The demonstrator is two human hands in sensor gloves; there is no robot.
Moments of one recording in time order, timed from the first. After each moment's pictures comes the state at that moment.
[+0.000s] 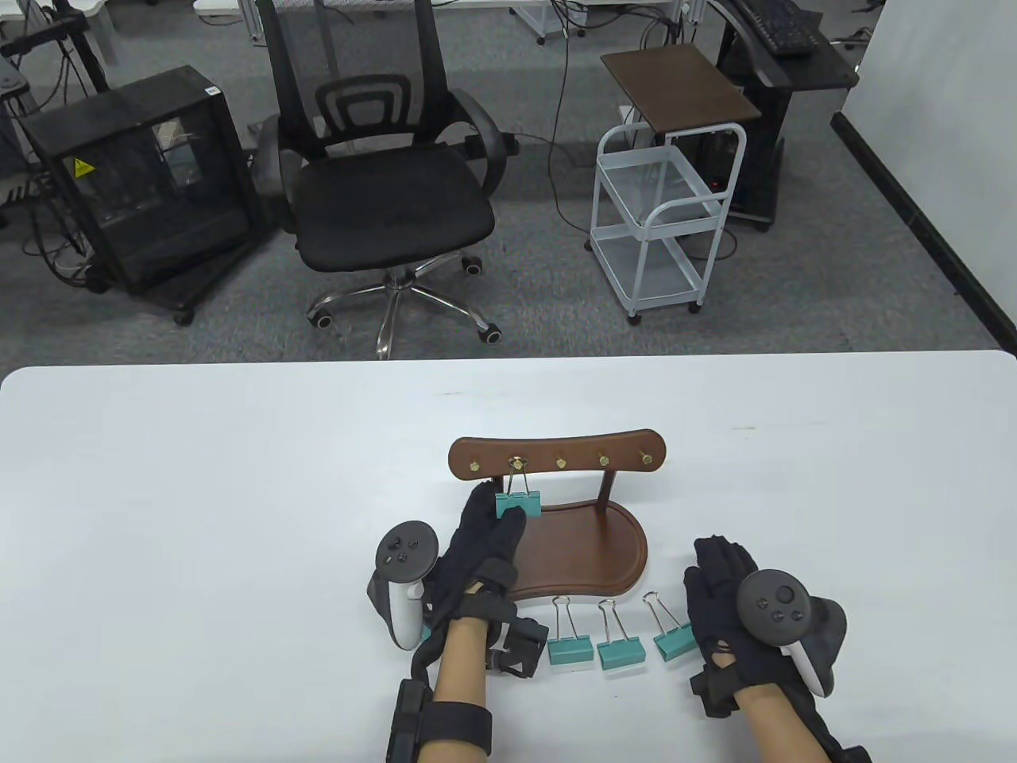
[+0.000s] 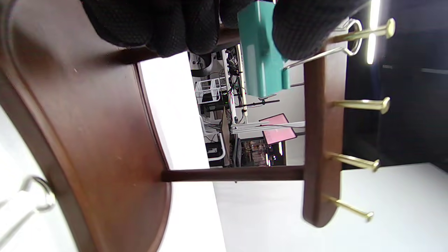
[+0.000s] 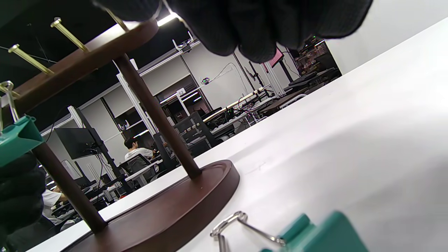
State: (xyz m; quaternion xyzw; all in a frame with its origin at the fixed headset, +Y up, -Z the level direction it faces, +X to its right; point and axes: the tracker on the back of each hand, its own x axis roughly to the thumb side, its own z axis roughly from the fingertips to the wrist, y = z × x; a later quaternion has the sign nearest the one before) left_hand -0.102 -0.753 -0.347 -0.09 0.06 0.66 0.74; right_hand 0.242 -0.728 -0.293 -0.03 -0.11 0.95 0.28
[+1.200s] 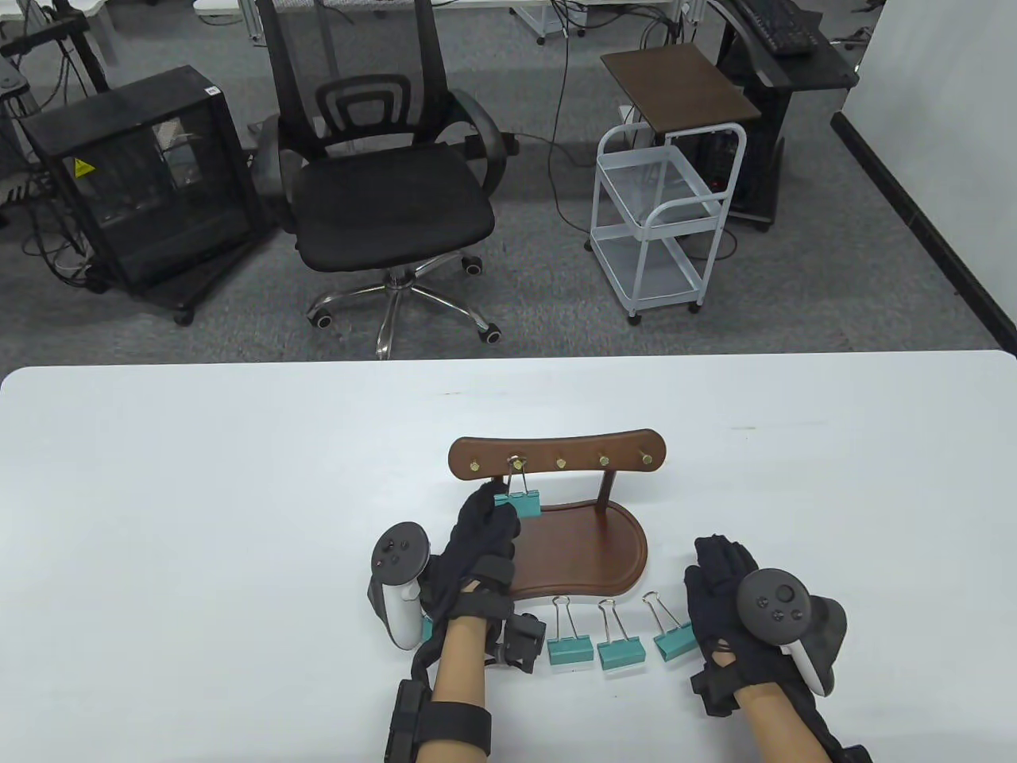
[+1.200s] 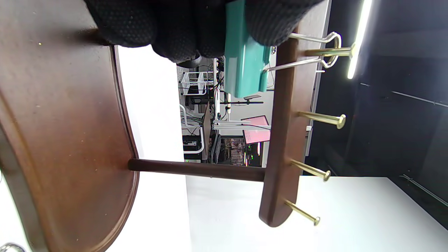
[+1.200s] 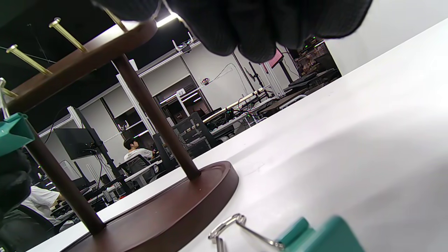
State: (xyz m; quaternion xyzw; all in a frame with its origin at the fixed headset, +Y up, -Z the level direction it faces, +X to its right) left_hand -0.103 -0.753 -0.349 -0.08 0.03 0.69 0.72; right_hand 0.242 -0.728 -0.294 -0.03 -0.11 0.95 0.28
